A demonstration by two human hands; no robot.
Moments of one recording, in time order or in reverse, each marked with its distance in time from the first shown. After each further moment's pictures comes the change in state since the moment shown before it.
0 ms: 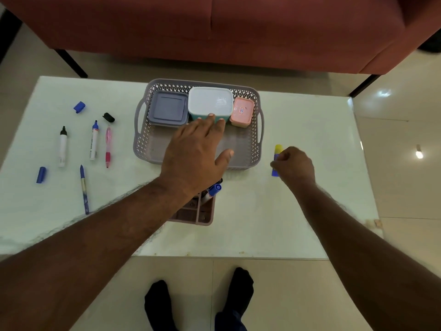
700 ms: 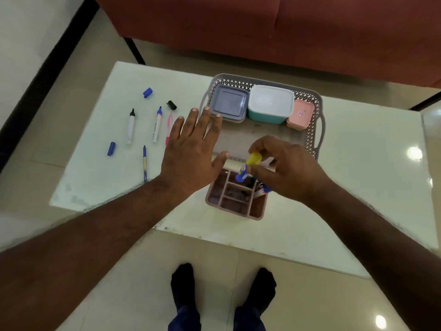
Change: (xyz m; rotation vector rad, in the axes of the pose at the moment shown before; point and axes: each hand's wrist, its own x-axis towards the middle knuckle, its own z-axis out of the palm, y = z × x) left_hand -0.064 -0.107 -0.011 0.253 0.010 -0.157; right_hand -0.115 -0.139 0.007 -0.124 -0.371 -0.866
